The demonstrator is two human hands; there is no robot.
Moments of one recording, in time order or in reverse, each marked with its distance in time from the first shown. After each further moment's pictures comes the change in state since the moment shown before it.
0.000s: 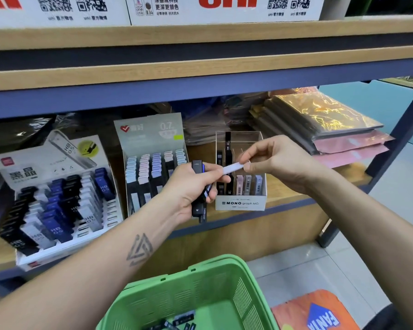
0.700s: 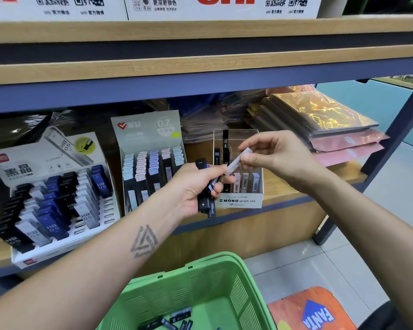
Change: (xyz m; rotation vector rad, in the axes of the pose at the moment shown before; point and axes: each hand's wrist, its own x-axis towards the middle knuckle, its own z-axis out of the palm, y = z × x) left_hand 0.005 0.001 0.010 -0.179 -0.056 -0.187; right_hand -0.007 -0.002 0.000 0.019 0.074 -0.152
